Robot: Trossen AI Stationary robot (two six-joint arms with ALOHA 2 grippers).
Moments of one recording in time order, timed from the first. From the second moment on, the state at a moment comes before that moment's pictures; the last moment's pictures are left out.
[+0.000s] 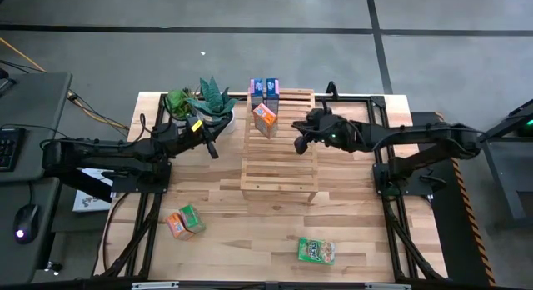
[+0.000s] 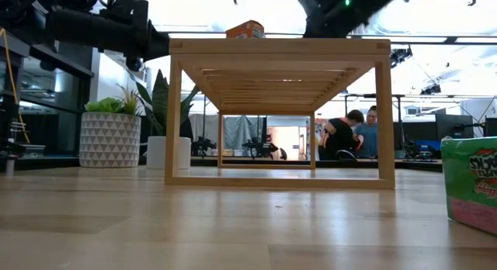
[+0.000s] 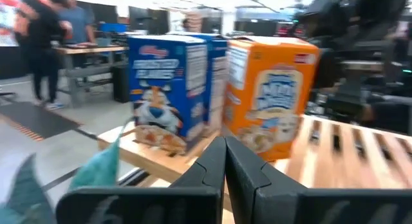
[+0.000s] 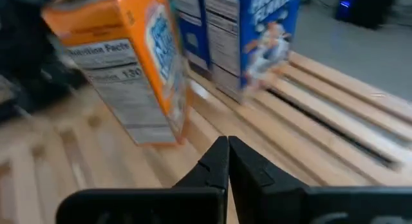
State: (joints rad) left arm 0.23 0.84 0.28 0.60 -0.26 -0.03; right arm -0.13 1.27 0.88 -0.04 0.43 0.34
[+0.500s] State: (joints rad) left arm 0.23 0.90 0.28 0.60 -0.04 -0.01; right arm -0.17 1.49 0.83 0.36 0.44 0.34
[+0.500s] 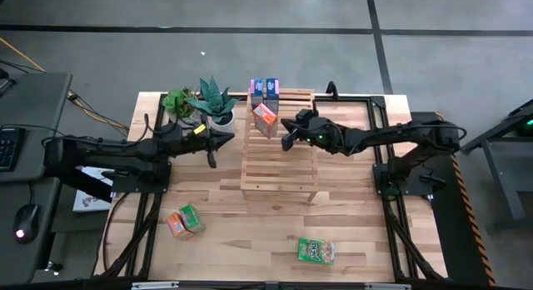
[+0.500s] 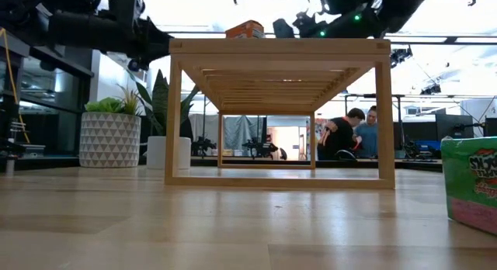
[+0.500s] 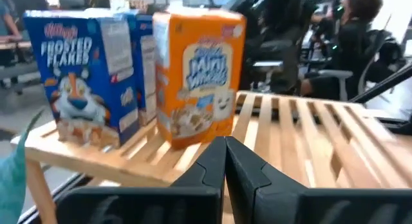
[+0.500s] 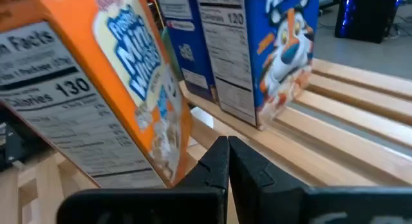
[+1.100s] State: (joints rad) left arm 0.23 1.31 0.51 0.60 -0.06 -0.05; right arm -0.14 1.50 0.84 0.37 0.38 0.38
